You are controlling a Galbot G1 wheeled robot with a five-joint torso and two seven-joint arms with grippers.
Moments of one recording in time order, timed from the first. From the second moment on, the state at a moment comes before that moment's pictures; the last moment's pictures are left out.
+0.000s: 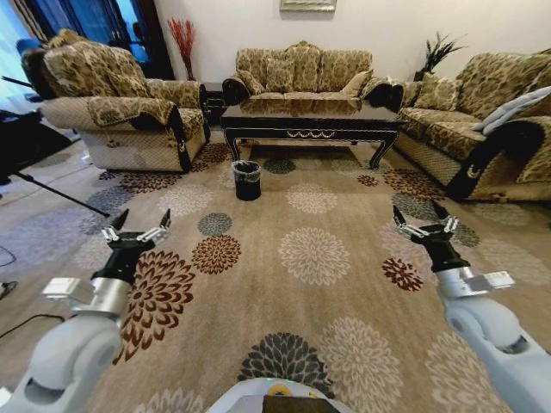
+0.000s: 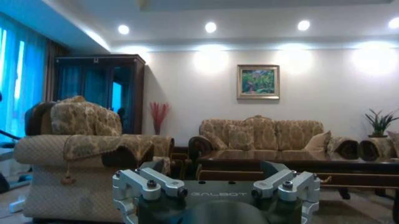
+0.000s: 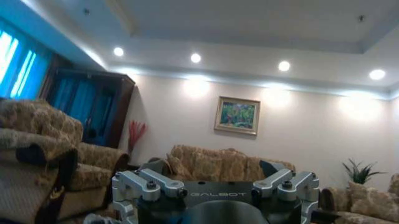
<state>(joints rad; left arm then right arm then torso) 1.62 -0.99 -1.01 -2.41 -0.73 0.14 -0.20 -1.52 0.71 0.83 2.10 0.69 0.27 0.09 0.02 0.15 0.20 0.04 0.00</state>
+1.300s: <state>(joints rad) 1.52 -1.00 -0.96 -2.28 -0.72 0.17 -0.17 -1.63 0.76 0.94 2.17 0.71 0.15 0.18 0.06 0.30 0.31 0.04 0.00</state>
